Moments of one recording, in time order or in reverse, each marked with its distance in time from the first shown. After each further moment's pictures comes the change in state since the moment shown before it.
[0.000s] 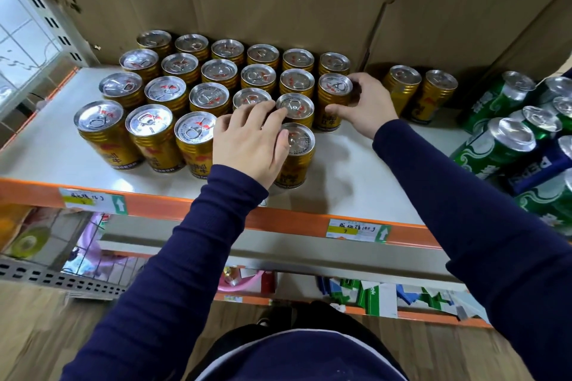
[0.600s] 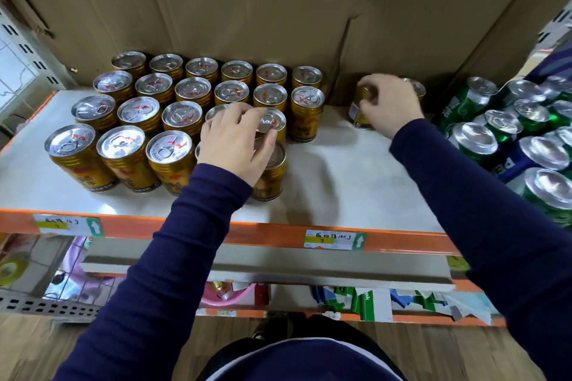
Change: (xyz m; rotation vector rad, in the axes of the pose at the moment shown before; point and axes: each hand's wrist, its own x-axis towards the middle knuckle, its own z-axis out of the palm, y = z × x) left_hand 0.026 0.017 -0.016 -0.164 -0.101 -0.054; right_hand -0.001 0.031 -0.067 -0.316 0.119 -0.096
